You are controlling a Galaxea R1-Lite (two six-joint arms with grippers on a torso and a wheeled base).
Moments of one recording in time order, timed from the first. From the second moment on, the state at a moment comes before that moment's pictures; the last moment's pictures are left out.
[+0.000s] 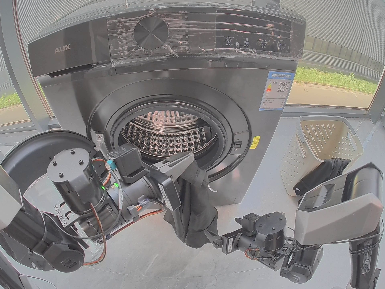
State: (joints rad) left arm -0.71 1.76 -0.50 -1.36 -0.08 -0.20; right arm 0.79 2.33 -0.41 -1.55 -0.21 0.30
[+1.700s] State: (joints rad) left arm -0.52 1.56 -0.28 -1.40 -0.15 -0.24; right arm 0.77 1.95 -0.34 -1.55 -0.10 0.17
